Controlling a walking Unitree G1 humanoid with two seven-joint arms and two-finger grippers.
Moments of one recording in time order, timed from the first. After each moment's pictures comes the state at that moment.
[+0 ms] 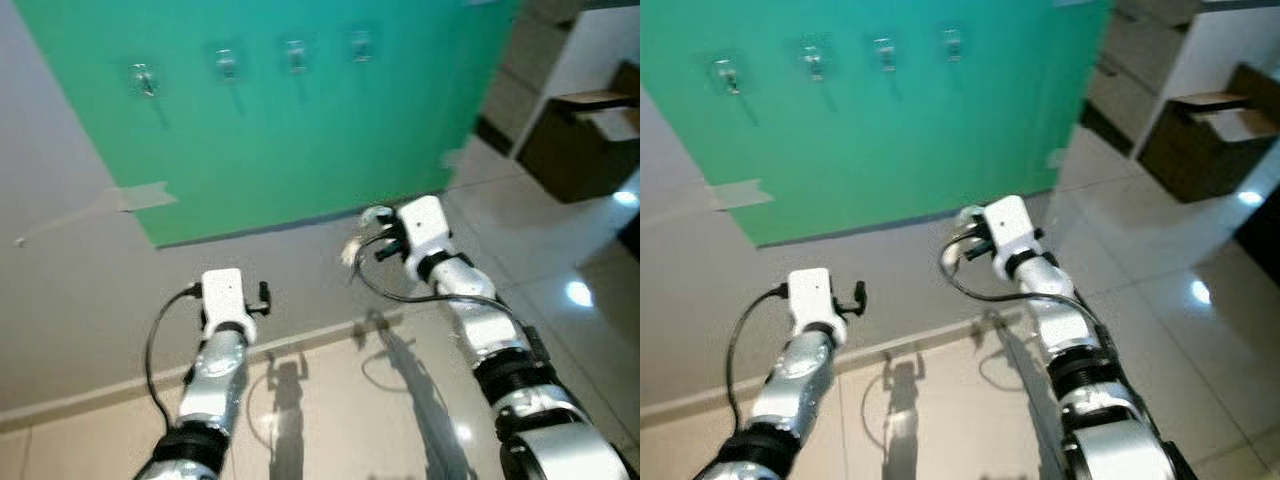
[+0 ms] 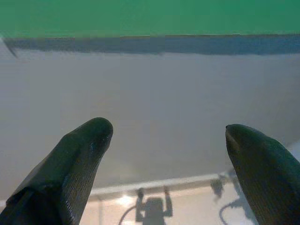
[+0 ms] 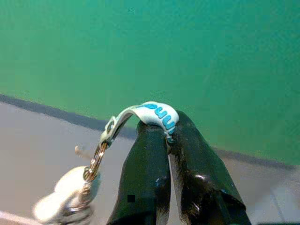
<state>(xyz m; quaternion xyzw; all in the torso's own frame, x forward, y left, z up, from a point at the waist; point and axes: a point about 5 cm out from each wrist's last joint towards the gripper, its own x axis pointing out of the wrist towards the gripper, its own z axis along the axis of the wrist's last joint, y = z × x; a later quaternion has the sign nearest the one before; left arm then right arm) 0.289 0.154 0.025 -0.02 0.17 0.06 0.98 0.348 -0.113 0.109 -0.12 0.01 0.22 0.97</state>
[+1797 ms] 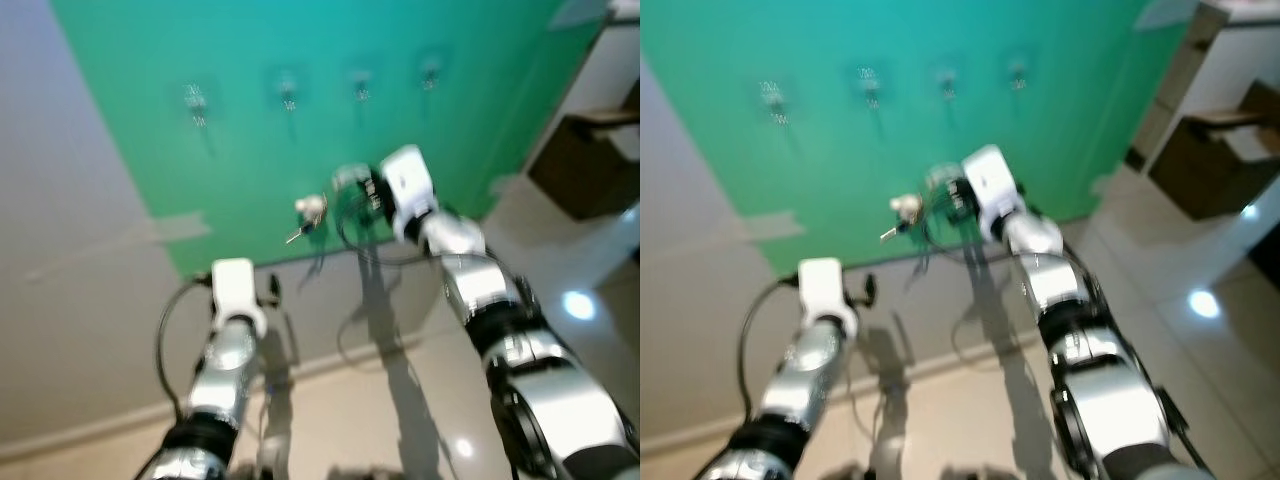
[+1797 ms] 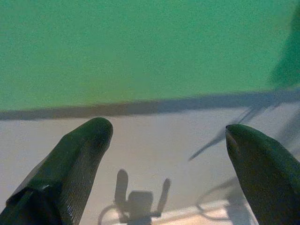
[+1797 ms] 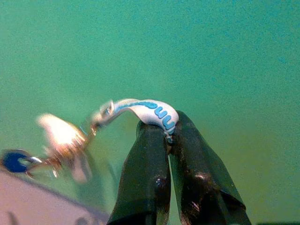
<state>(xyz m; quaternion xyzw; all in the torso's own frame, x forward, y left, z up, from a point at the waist) 0.299 0.128 0.034 -0.03 0.15 0.02 0.99 0.375 -0.103 0.147 -0.14 -0.02 0.27 0.95</state>
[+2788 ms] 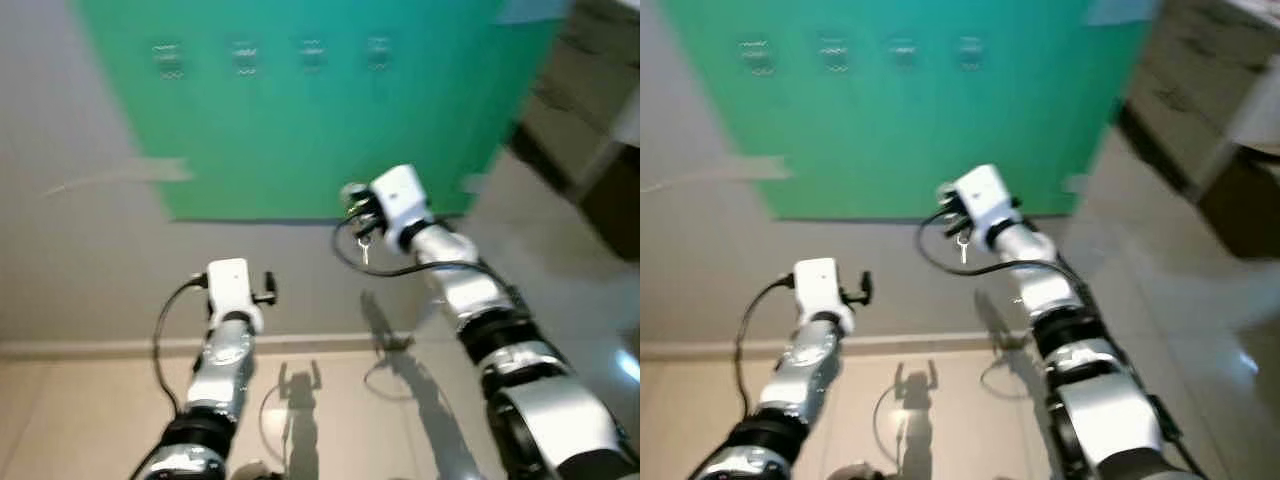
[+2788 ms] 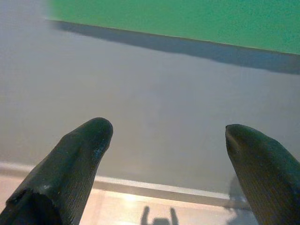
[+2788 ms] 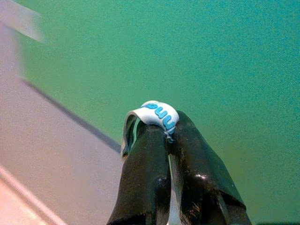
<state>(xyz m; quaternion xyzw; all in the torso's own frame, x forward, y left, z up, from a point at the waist) 0.300 0.143 0.031 -0.03 0.16 0.06 0.98 0.369 -0.089 0.137 -0.15 0.00 0.28 0.95</state>
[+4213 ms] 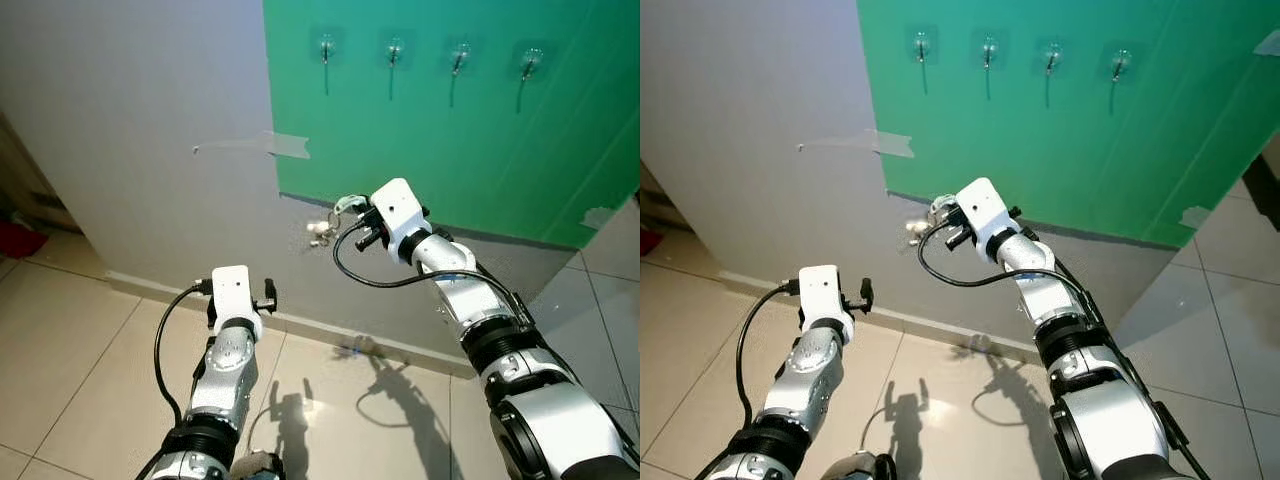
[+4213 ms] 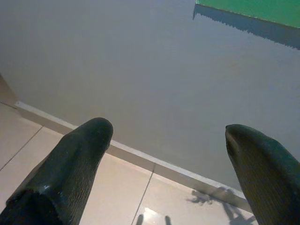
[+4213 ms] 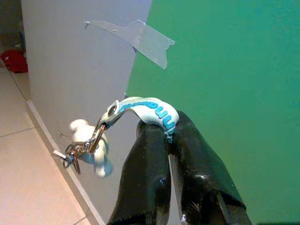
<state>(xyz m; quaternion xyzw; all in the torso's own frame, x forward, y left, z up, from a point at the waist) 0.295 0.136 0.026 -0.02 0.17 0.06 0.98 0.364 -0.099 0.125 -0.18 0.01 0.28 0.94</state>
